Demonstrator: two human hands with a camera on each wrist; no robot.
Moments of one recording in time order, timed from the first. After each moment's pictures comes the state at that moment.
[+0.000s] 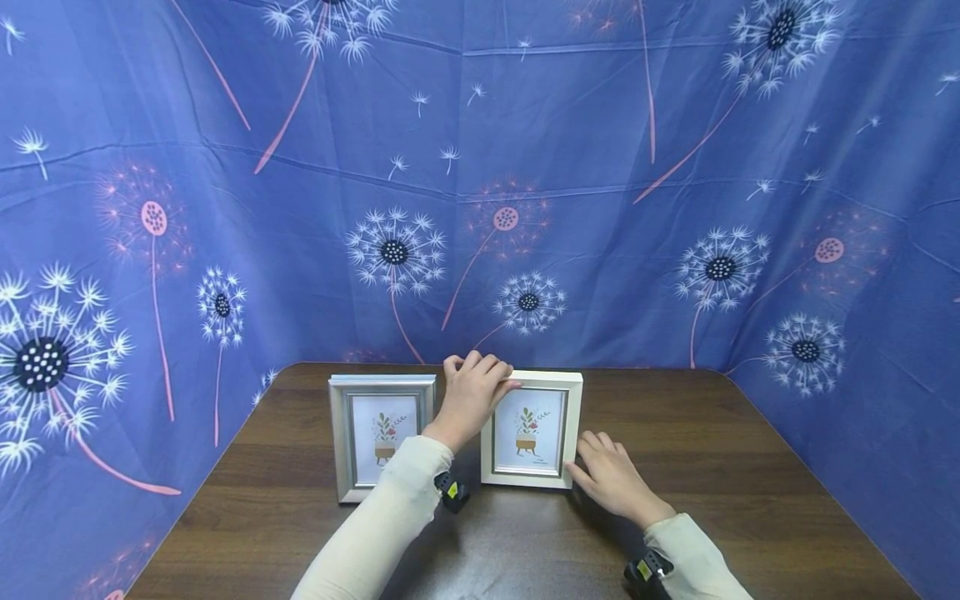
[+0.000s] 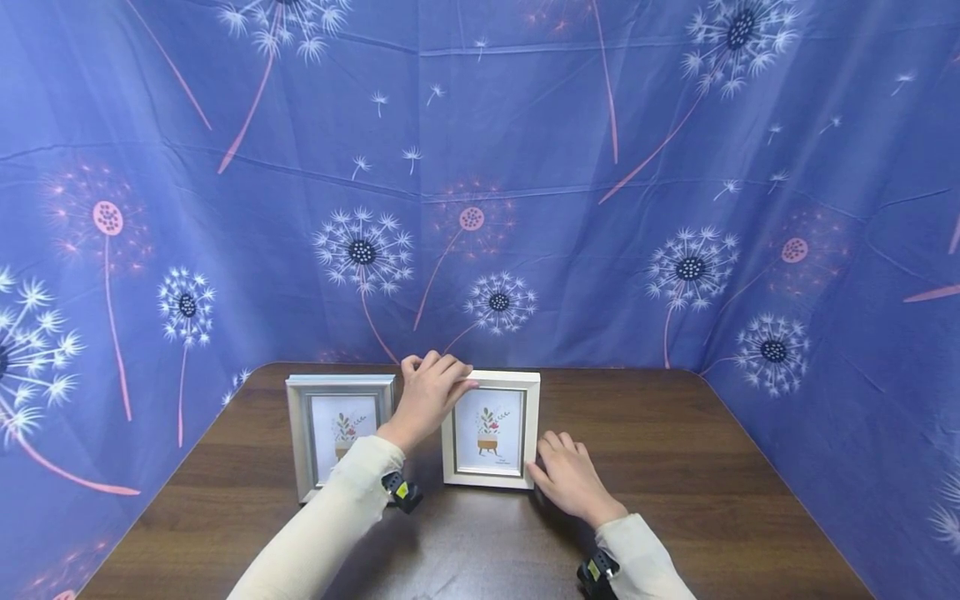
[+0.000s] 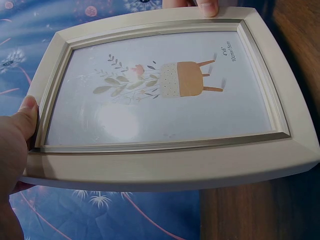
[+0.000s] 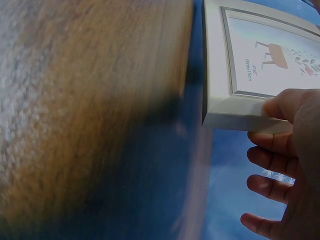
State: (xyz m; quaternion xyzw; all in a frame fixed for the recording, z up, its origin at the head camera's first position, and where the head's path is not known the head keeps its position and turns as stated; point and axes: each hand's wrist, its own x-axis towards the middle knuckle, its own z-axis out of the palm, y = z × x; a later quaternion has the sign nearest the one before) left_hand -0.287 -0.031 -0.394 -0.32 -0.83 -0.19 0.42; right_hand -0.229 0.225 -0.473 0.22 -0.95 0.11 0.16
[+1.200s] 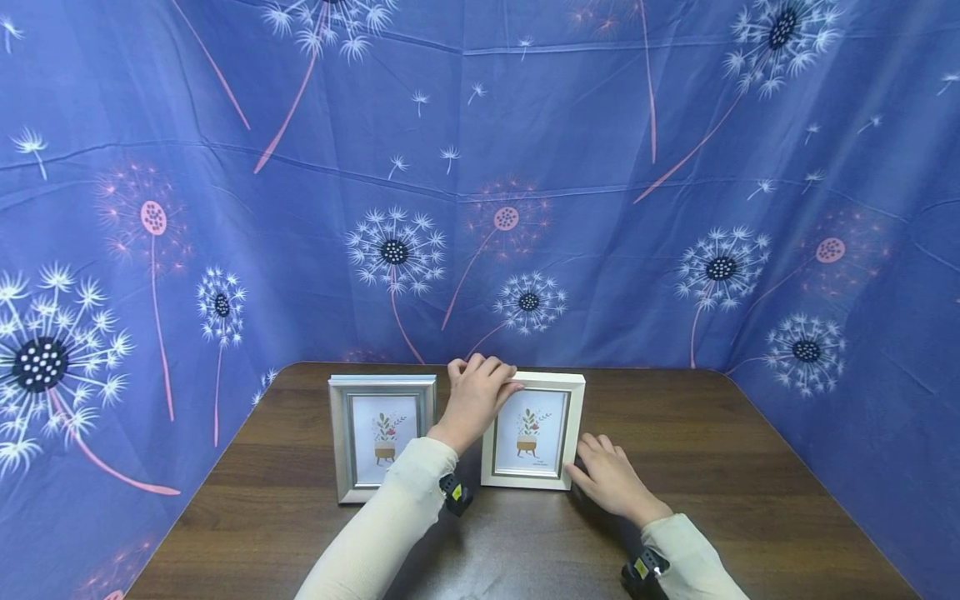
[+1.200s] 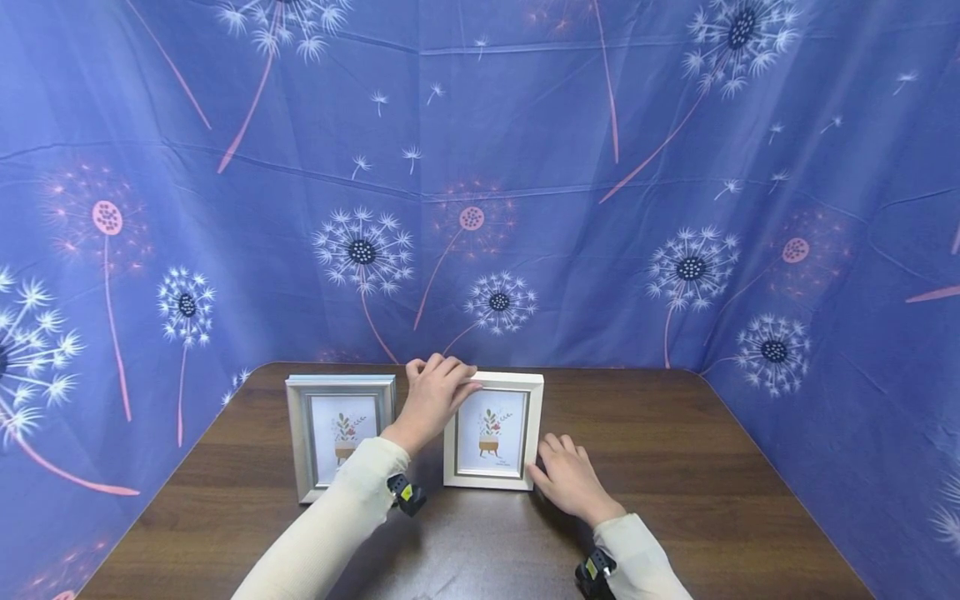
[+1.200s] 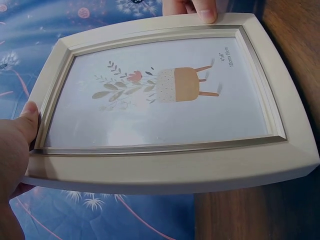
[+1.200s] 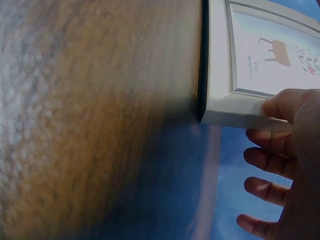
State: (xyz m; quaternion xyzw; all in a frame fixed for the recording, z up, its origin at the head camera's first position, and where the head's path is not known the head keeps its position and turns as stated) left_hand -0.286 -0.025 -0.397 -0.31 -0.84 -0.18 0.41; right_hand -0.233 0.225 -0.480 0.20 -0.96 0.13 0.13
